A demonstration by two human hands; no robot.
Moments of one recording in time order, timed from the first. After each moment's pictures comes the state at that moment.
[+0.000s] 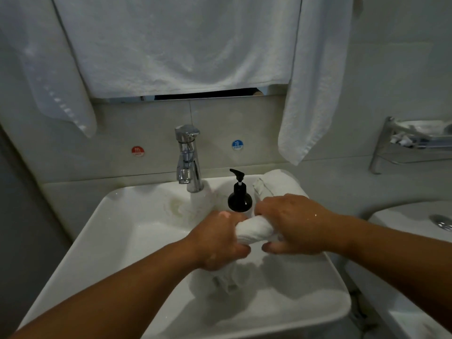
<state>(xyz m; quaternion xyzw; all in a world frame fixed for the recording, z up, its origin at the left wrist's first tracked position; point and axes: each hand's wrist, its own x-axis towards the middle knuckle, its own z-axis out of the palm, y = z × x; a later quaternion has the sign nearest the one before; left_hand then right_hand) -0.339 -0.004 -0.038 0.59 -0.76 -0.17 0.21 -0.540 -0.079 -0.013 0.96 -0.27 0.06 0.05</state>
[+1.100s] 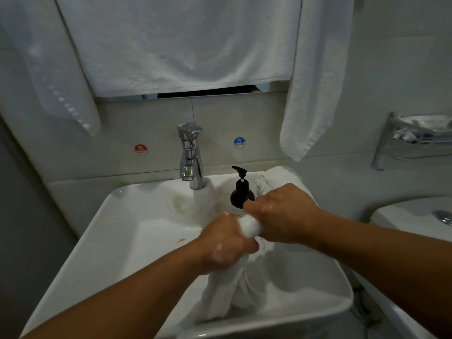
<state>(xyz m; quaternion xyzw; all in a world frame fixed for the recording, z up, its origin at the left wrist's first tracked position) -0.354 0.002 -0.046 0.67 -0.62 -0.30 0.27 -0.511 -0.086 -0.031 0.93 -0.20 0.19 0.23</state>
